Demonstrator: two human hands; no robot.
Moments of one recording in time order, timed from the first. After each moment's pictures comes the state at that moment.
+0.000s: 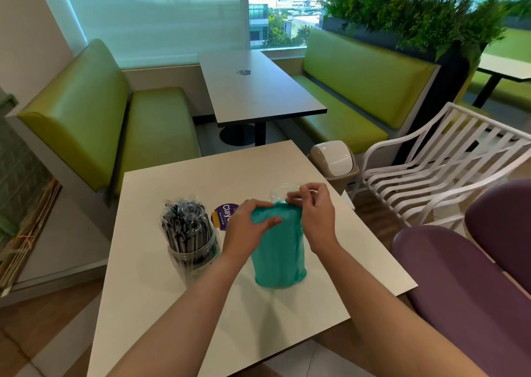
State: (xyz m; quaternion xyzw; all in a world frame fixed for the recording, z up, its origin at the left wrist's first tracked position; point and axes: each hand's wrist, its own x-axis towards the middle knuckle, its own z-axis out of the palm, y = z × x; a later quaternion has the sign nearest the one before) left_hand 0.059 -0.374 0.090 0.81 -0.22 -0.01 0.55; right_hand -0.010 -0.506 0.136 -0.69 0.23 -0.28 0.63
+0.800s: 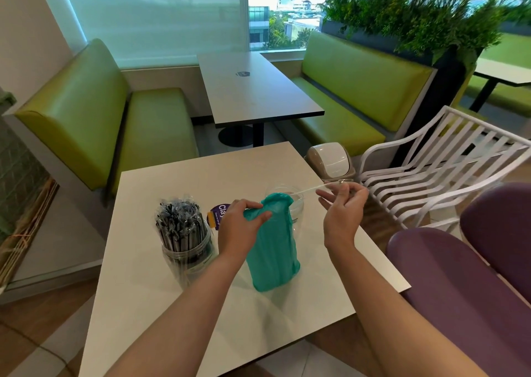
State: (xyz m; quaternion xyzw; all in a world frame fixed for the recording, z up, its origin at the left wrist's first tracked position) left_hand 0.053 -0.380 0.092 0.84 -0.13 0.03 0.52; right_hand -0.024 -0.542 0.140 -0.57 0.30 -0.44 0.63
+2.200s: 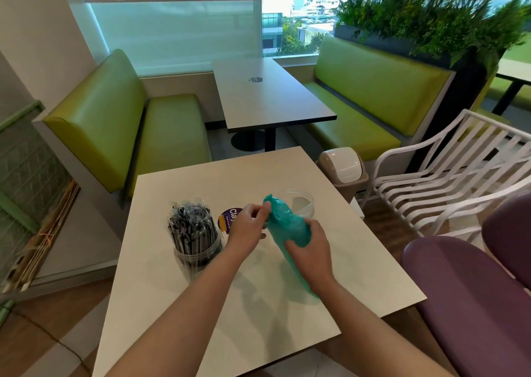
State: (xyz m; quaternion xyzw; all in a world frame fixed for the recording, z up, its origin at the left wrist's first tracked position) left_hand 0.059 -0.381 0.108 0.77 -0.08 -0.13 0.62; right_hand -0.040 -0.493 0.084 -0.78 0.23 -0.22 0.53
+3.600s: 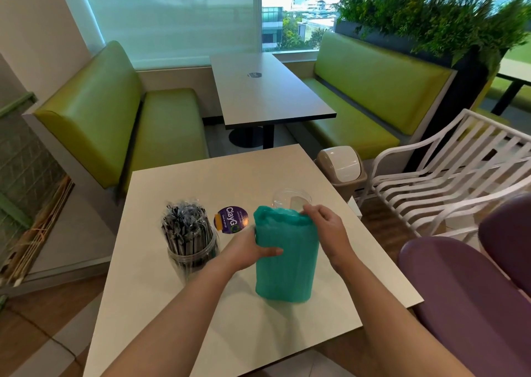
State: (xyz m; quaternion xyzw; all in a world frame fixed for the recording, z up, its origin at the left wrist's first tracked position) left_hand 0.057 -0.368 0.088 0.84 -0.18 -0.26 0.44; right_hand -0.026 -0.539 0.121 -0.70 0.22 -0.15 0.66
